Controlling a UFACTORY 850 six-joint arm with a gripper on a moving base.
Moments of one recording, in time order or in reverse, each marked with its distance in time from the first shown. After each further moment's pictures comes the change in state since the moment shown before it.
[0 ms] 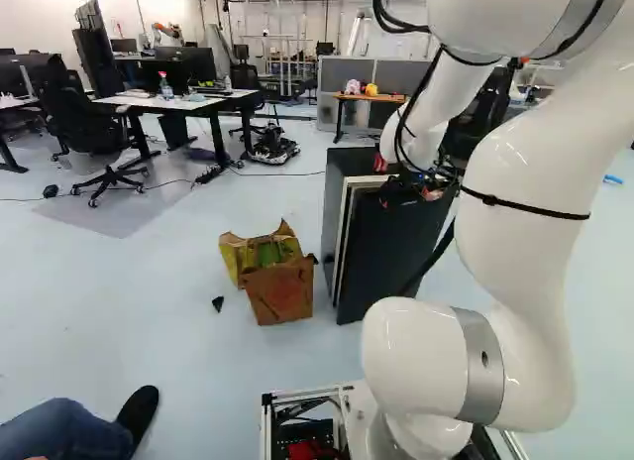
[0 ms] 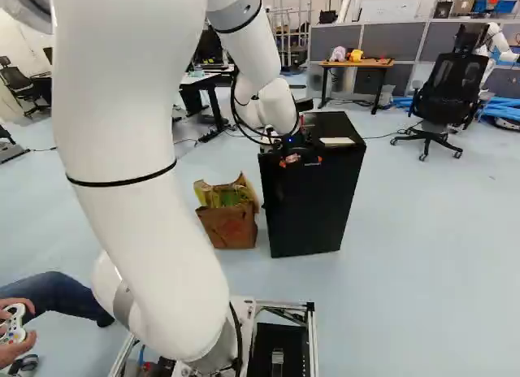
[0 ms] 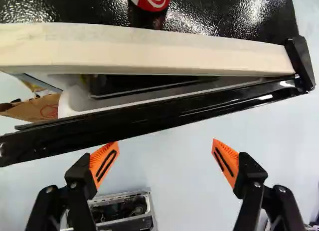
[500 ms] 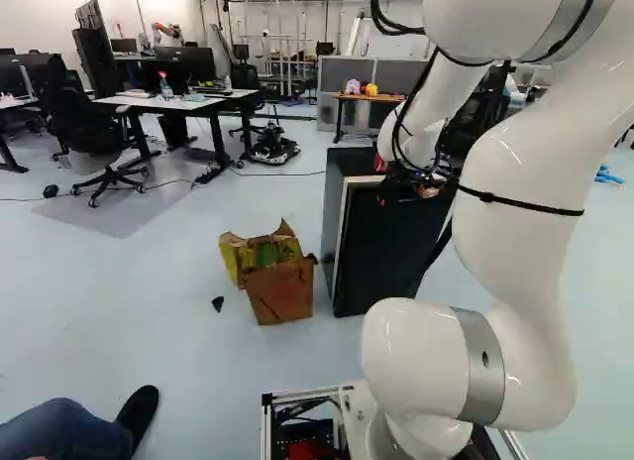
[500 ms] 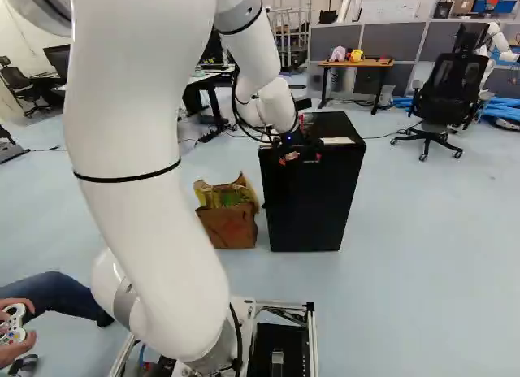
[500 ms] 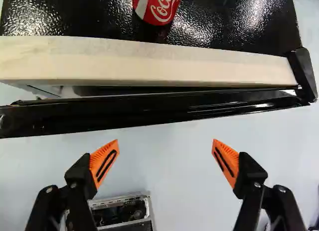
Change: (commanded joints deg) arm 0.4 -1.0 -1.3 0.0 0.0 0.0
